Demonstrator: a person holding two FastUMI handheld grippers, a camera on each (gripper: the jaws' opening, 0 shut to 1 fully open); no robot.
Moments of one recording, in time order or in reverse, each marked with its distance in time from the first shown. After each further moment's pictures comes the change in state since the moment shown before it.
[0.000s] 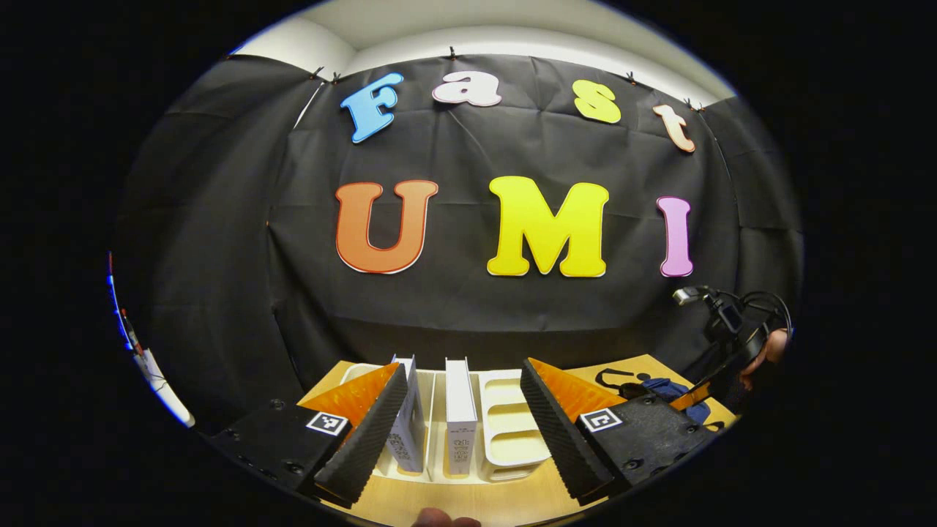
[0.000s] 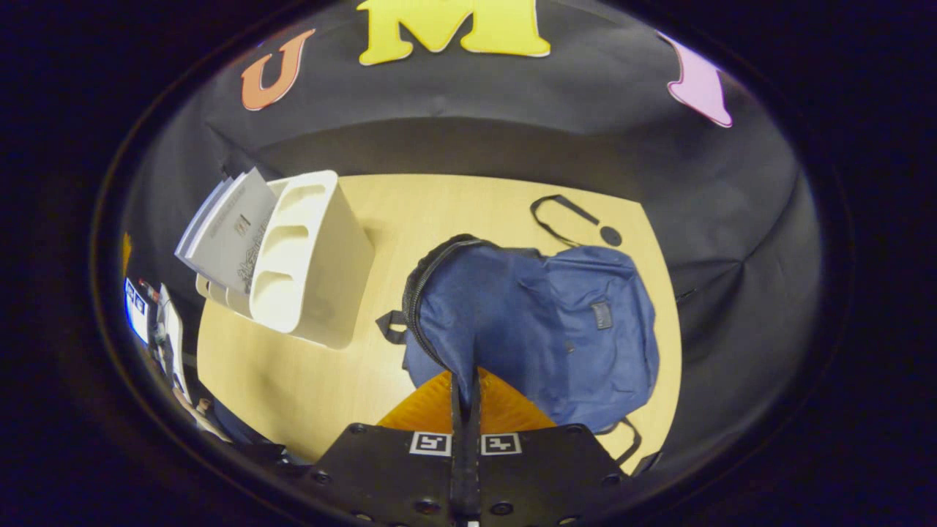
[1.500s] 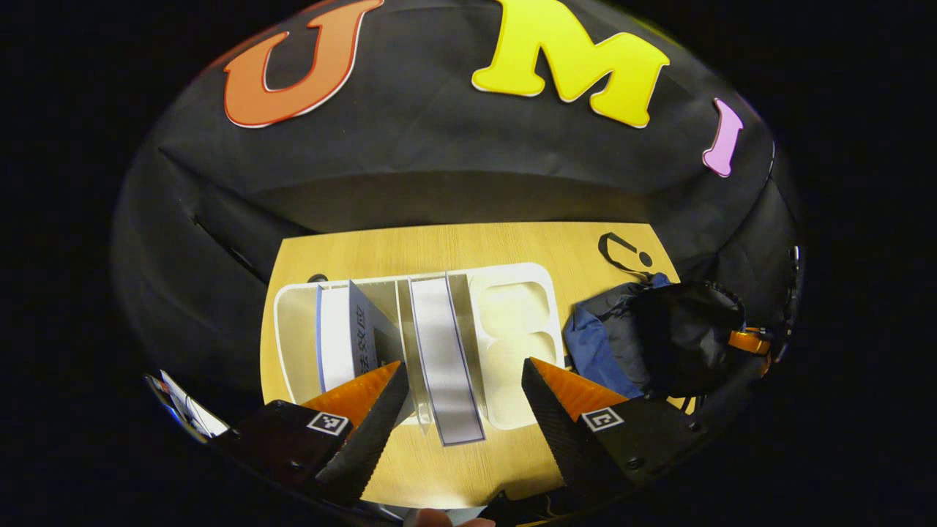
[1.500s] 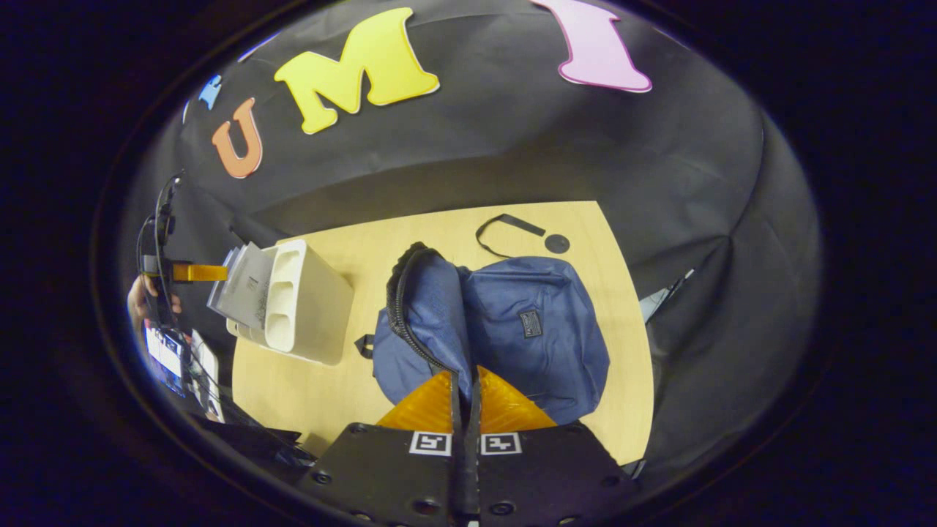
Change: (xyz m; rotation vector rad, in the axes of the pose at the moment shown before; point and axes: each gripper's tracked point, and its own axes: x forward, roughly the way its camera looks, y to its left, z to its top) left arm 0.118 0.008 -0.087 0.024 0.970 -0.129; right arm -0.033 -0.123 0.015 0.158 -0.066 0.117
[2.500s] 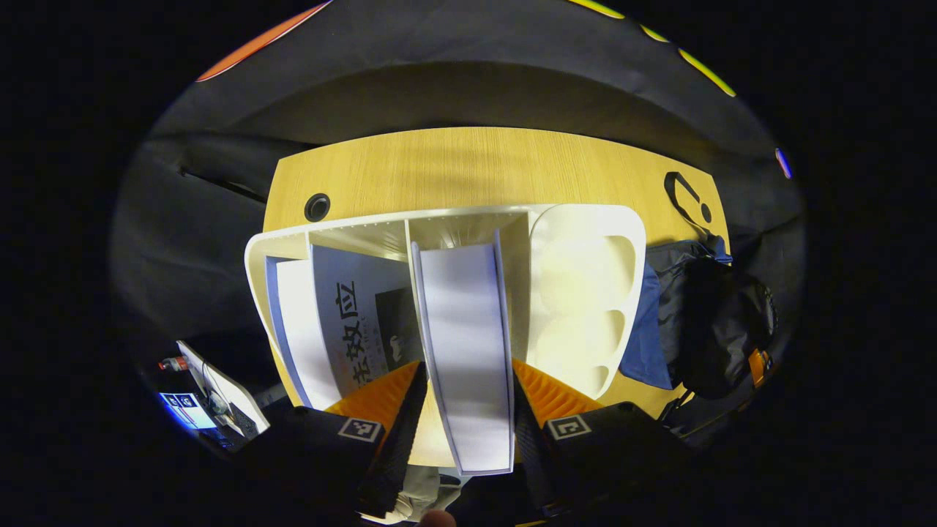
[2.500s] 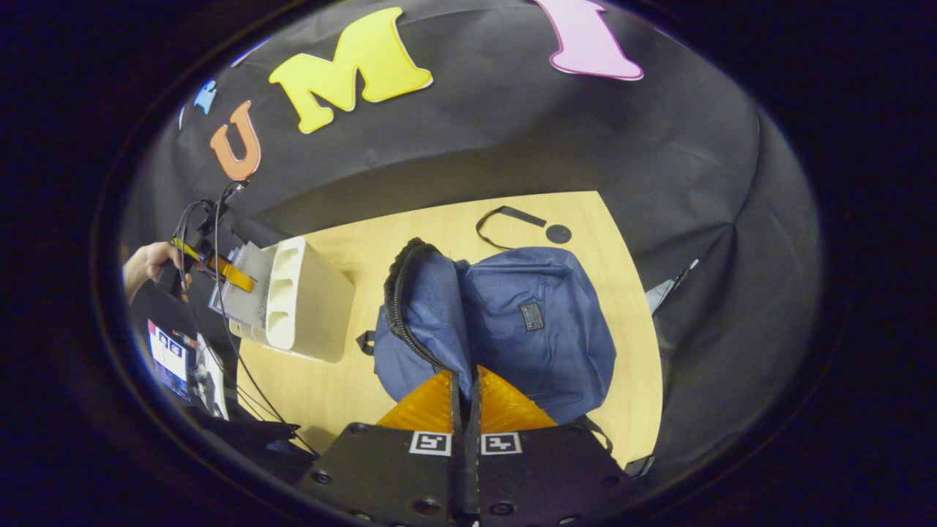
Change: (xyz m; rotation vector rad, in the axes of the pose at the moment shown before) left arm 0.054 0.020 -0.025 -0.058 0.415 0.107; right arm 0.006 -0.004 -0.009 0.022 0.010 0.018
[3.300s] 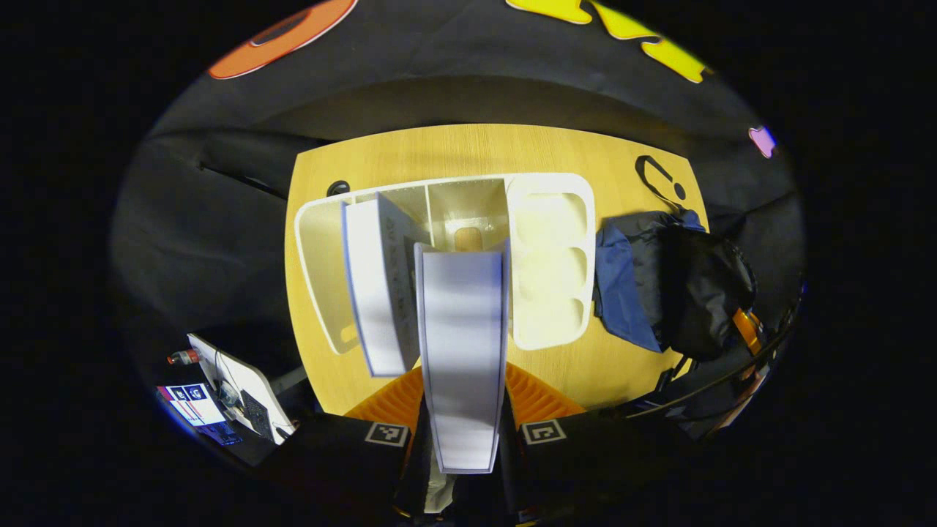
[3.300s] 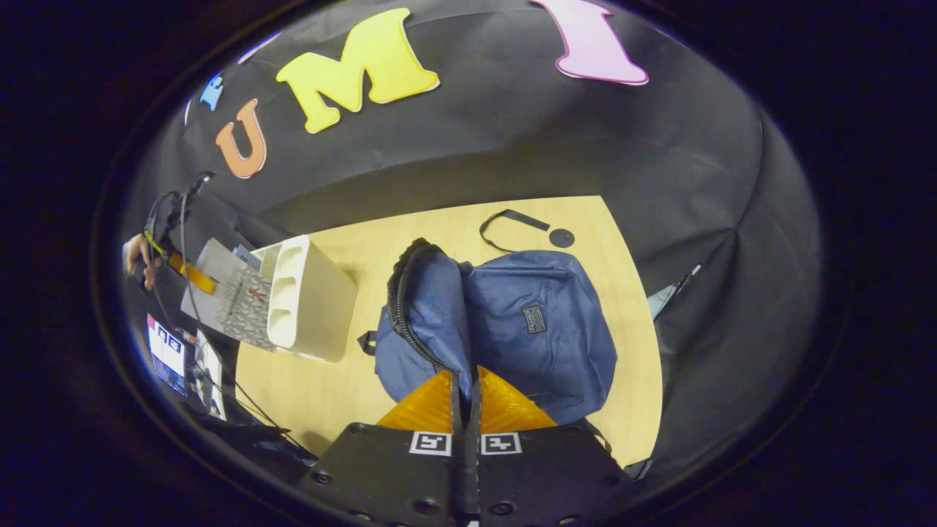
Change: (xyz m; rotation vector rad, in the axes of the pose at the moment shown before) left arm -0.101 0.011 -0.065 0.041 -0.007 -0.016; right arm 0.000 0.004 0.002 -0.023 -0.012 0.017
